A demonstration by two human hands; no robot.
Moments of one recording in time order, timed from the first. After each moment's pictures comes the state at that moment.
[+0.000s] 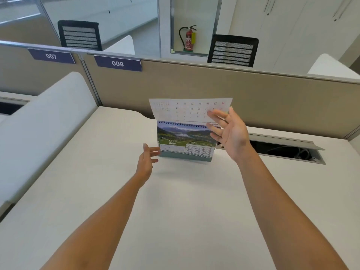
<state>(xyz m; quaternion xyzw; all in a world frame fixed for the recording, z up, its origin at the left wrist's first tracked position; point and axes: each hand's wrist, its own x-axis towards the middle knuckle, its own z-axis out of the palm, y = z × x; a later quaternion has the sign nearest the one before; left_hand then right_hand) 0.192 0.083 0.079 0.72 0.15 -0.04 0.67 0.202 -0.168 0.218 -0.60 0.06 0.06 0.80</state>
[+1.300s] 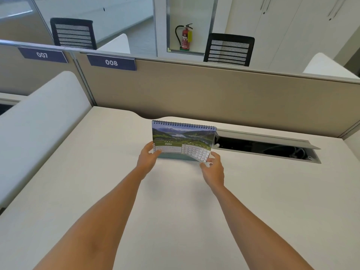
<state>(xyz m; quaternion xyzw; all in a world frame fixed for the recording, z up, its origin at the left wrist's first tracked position) 0.226 0.074 0.068 0.79 0.15 -0.05 0.60 0.178 -0.150 0.073 -0.84 0.22 -0.02 0.50</state>
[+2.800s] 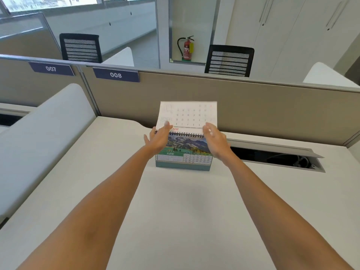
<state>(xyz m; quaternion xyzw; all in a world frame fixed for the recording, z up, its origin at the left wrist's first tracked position) 0.272 0.047 0.161 0.90 0.04 -0.09 0.43 0.240 -0.159 0.180 -0.90 0.04 0.01 0.43</state>
